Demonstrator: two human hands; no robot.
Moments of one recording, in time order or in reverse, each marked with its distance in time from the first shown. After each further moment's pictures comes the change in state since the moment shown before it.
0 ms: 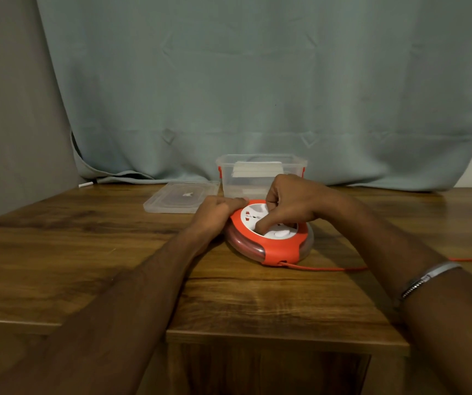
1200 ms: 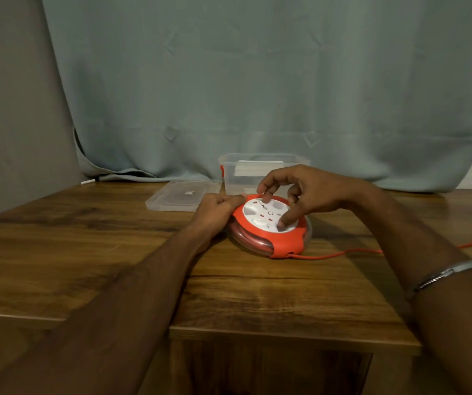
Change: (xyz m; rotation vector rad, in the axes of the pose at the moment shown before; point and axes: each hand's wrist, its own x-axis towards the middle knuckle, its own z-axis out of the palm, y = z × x) left_hand -0.003 0.001 -0.002 -0.035 0.046 -0.010; right_hand -0.007 0.026 -0.022 0.151 -0.048 -0.242
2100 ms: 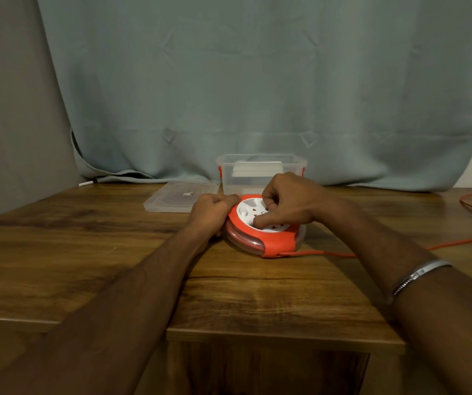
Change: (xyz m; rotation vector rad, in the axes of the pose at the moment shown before) left_hand 0.007 -0.006 0.000 0.099 0.114 0.028; right_hand 0.016 -0.010 0.032 -0.237 0.179 0.139
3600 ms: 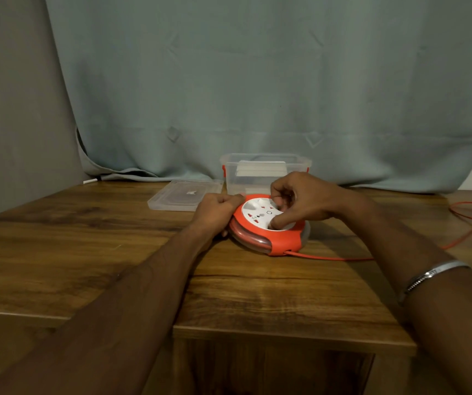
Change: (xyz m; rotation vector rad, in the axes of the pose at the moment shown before) left_hand 0.001 -0.004 -0.004 0.020 -0.086 -0.022; right_hand 0.003 0.025 -0.006 0.153 -0.059 -0.104
